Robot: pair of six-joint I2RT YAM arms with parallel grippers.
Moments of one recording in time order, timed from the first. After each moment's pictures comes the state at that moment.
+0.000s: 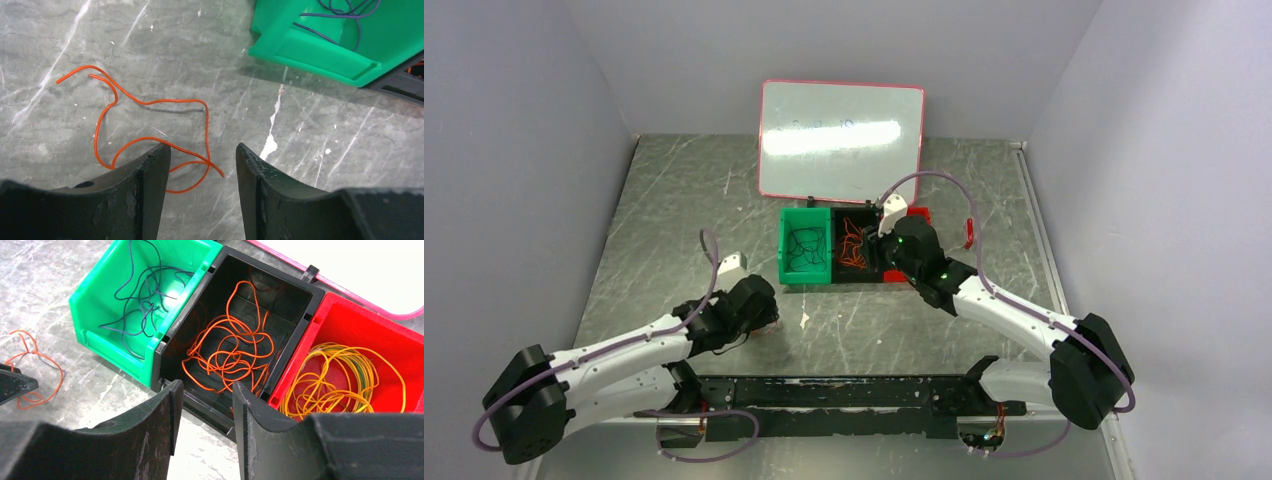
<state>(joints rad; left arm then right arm) -0.89 0.93 0.43 -0.42 -0.46 -1.12 0.70 1.21 0.69 0.08 0.07 0.12</state>
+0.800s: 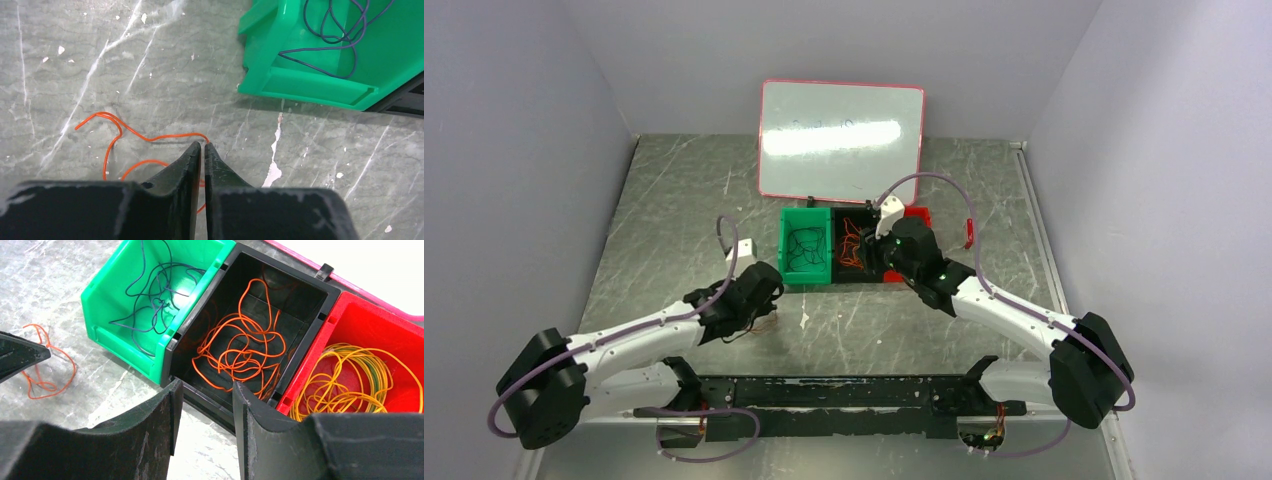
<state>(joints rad) -0.85 1.09 0.51 -0.36 -0.53 -0.95 0.71 1.21 0.69 0.08 0.06 0.13</state>
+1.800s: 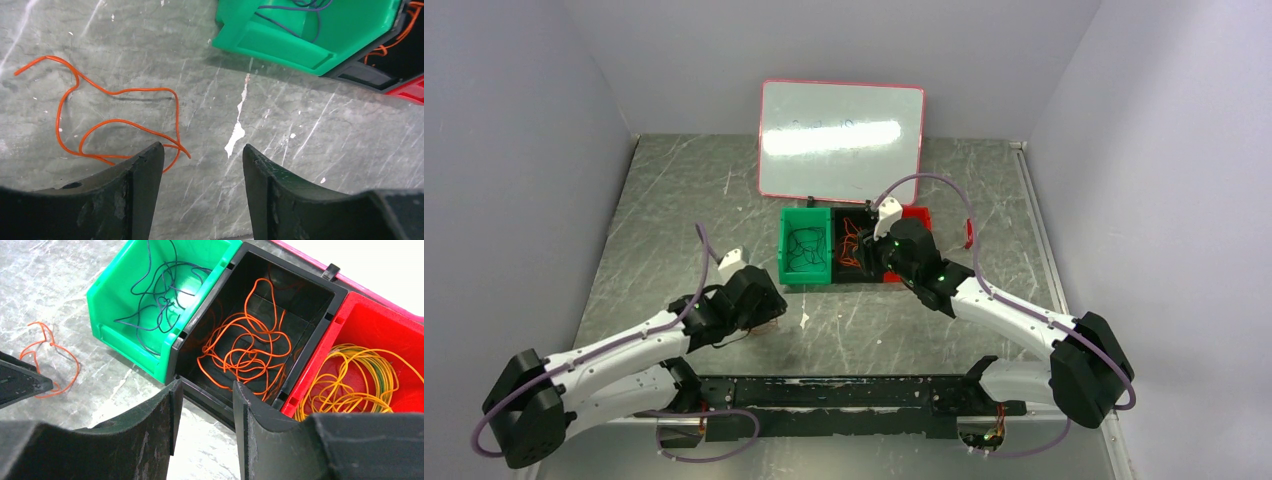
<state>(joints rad) -0.84 0.92 0.48 -0.43 -0.35 -1.12 0.73 1.21 0.69 0.08 0.06 0.14</state>
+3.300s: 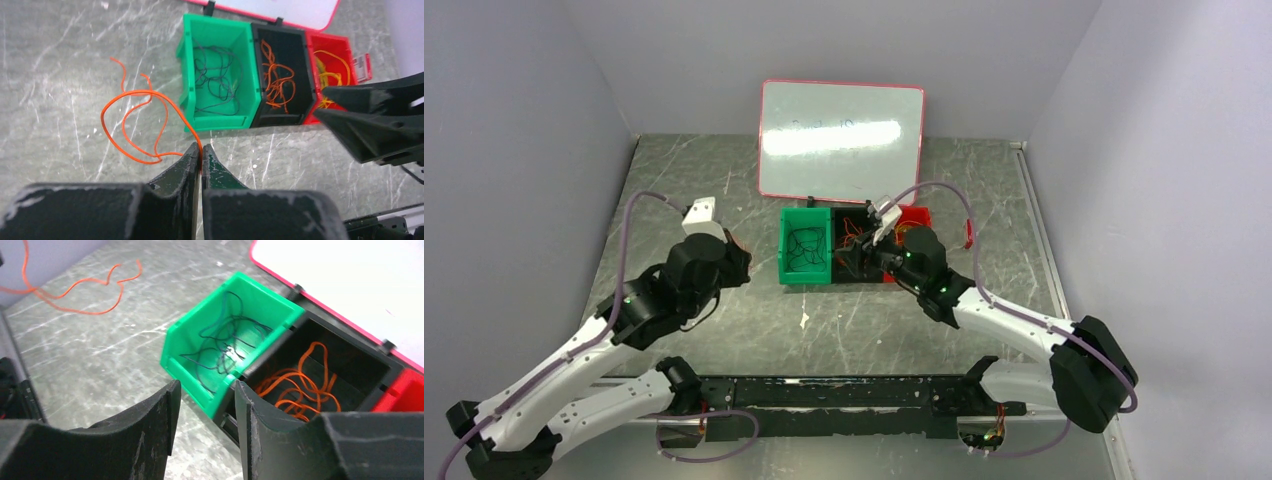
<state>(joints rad) -0.83 0.76 0.88 -0.68 -0.51 -0.70 0.73 1.18 0.60 0.36 -0.12 0.14</state>
